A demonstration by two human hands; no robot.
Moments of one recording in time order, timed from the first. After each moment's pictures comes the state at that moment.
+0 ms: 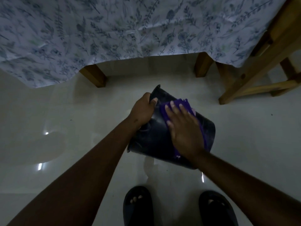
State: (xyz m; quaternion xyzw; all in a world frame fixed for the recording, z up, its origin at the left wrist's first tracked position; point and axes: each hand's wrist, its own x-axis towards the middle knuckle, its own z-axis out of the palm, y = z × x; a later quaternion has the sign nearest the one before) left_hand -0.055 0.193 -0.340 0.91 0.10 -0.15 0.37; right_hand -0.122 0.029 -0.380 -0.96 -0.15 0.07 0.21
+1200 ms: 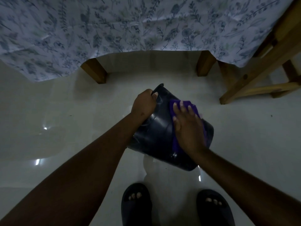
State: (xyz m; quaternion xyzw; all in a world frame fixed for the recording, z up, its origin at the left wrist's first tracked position) left_hand -0.038 0.193 -0.355 0.94 0.12 -0.12 0.30; right_hand -0.117 0.028 -0.383 -0.97 -0.07 0.11 0.22
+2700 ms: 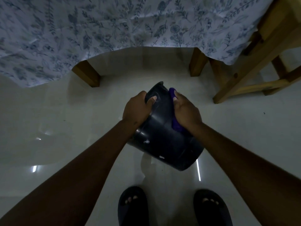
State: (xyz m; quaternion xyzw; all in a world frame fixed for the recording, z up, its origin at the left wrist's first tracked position) left_hand -0.056 0.188 -0.344 0.95 0.09 -0.09 0.29; right_hand -0.047 0.015 -0.383 -0.92 0.02 0.16 0.35
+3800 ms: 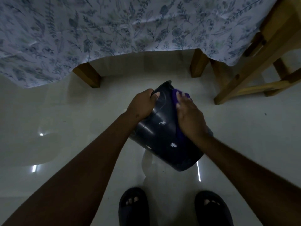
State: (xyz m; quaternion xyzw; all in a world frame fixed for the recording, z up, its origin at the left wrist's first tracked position) left_hand -0.032 0.184 -0.342 0.94 0.04 -0.15 0.31; right_hand -0.067 0.006 -0.383 -0.95 -0.05 0.10 0.31
